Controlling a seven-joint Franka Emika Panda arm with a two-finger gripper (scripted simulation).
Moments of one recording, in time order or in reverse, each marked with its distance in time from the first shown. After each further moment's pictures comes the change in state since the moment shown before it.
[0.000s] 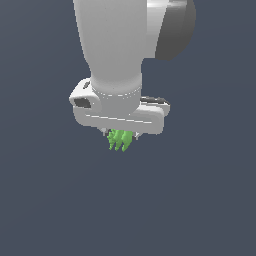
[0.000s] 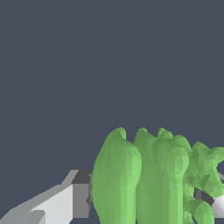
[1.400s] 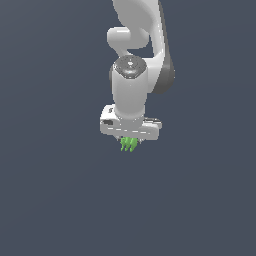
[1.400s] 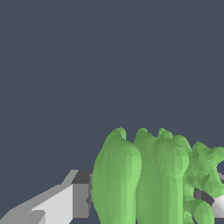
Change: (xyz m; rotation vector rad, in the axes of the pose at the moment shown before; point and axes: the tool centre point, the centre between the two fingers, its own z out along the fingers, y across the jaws) arm -0.073 -0.013 0.132 0.000 0.001 0.000
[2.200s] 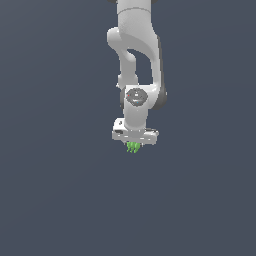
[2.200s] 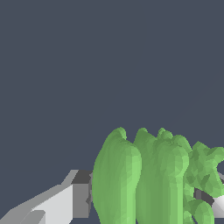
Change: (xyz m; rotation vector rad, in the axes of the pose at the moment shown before) arm -0.062 -0.014 0.125 0.000 -0.002 0.000
